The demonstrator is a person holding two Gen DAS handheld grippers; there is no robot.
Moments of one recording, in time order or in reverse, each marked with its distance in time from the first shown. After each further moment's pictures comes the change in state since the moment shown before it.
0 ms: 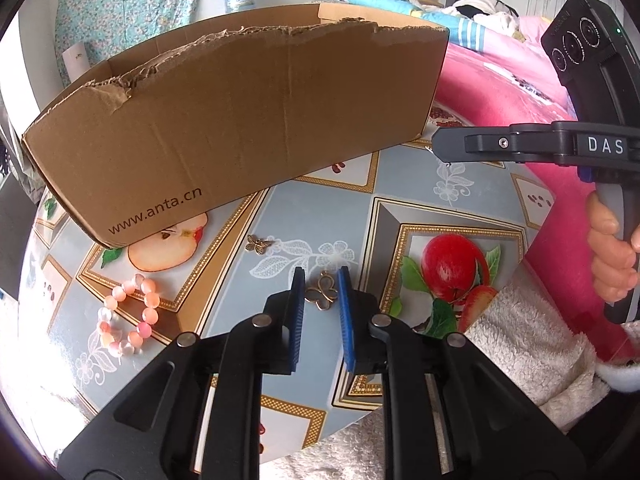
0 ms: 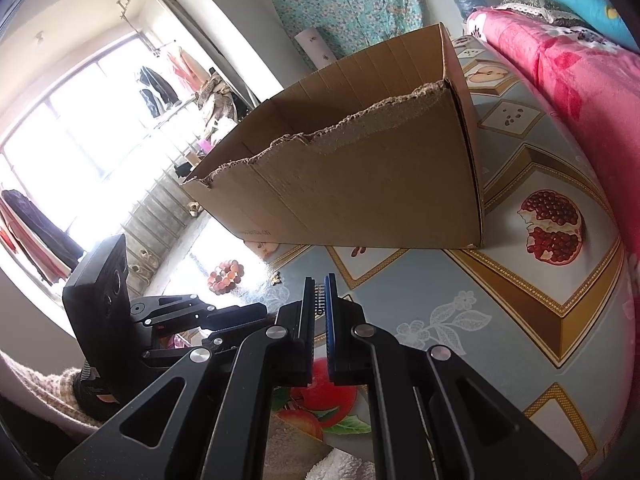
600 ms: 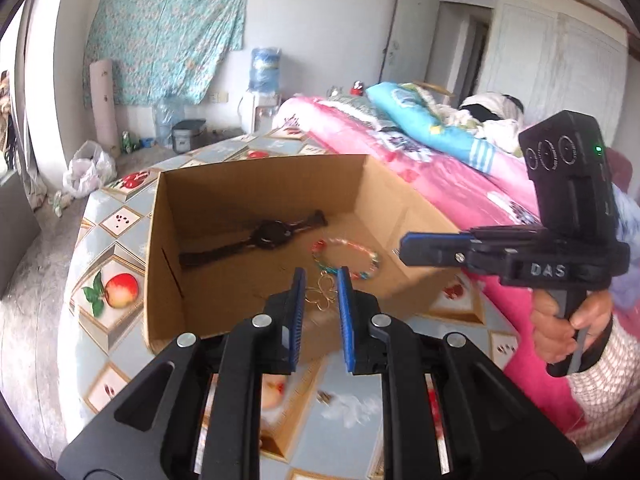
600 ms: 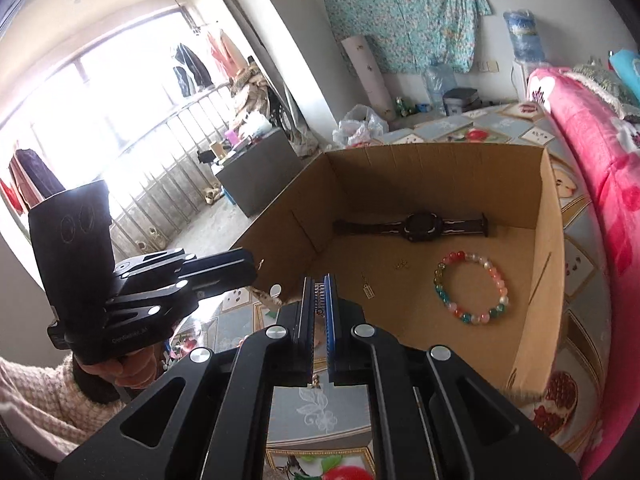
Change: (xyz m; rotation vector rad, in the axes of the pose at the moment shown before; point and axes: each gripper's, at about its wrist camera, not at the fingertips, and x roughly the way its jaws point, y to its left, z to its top) left arm -0.076 0.097 0.094 -0.154 -0.223 -0.039; right arm 0.028 0.053 0.125 -0.157 0.050 0.041
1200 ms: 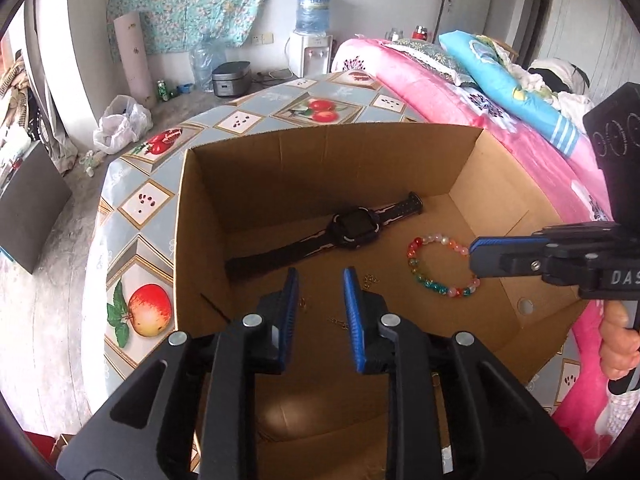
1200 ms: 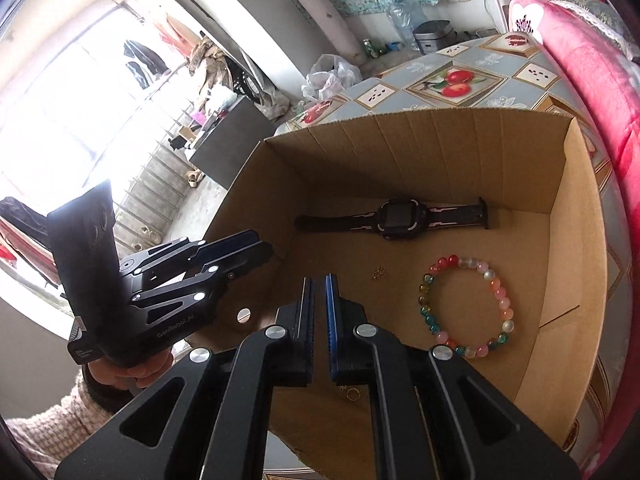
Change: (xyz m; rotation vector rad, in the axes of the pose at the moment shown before) left arm 0.085 0.044 0.048 -0.034 0.203 0.156; right arm 0.052 -0.047 0.048 0.168 0.151 -0.014
